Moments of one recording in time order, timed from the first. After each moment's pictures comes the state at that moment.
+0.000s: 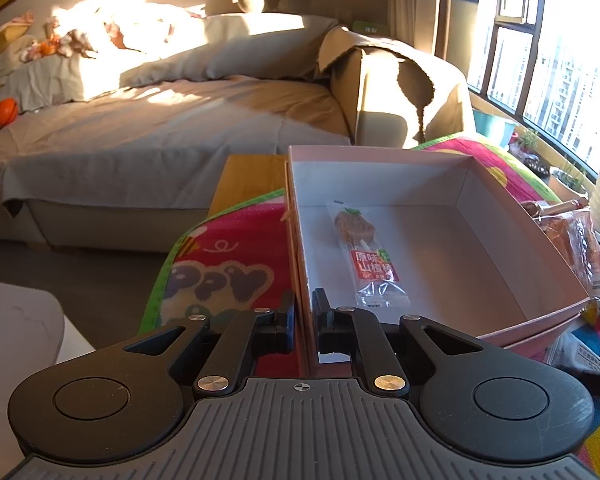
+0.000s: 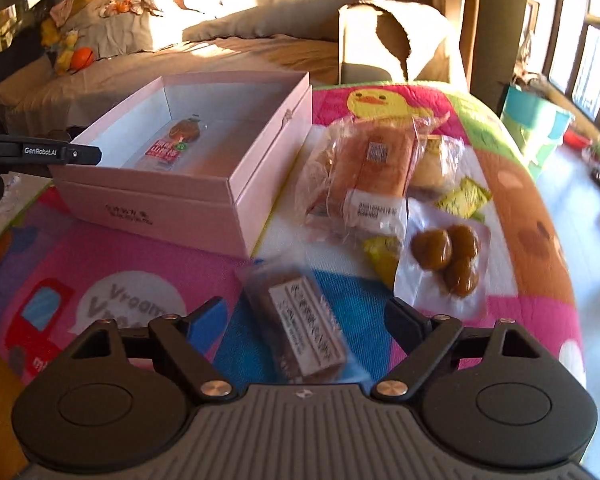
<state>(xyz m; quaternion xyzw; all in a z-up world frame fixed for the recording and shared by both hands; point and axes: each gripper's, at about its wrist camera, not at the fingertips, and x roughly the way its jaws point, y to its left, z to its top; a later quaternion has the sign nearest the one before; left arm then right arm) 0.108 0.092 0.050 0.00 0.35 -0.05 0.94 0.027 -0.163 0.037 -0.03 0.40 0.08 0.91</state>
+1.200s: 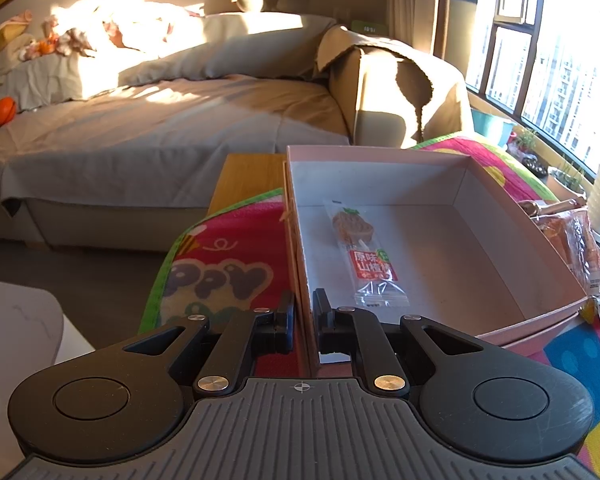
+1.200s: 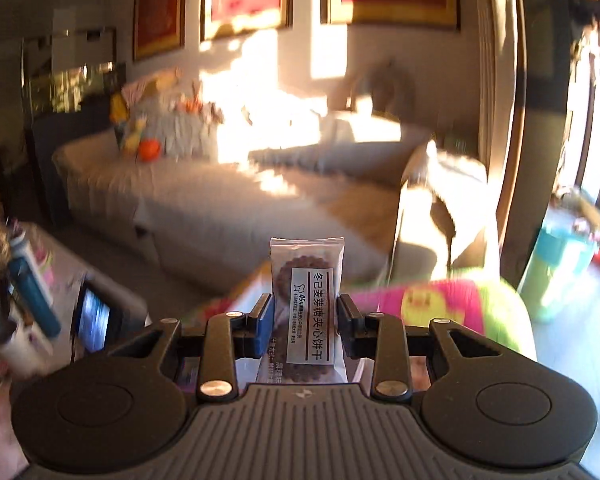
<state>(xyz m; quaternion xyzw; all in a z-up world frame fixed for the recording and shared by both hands) 0.107 0.092 0.052 0.00 0.35 -0.05 0.94 0.010 -0.114 0.241 -0.03 0.23 0.16 0.96</state>
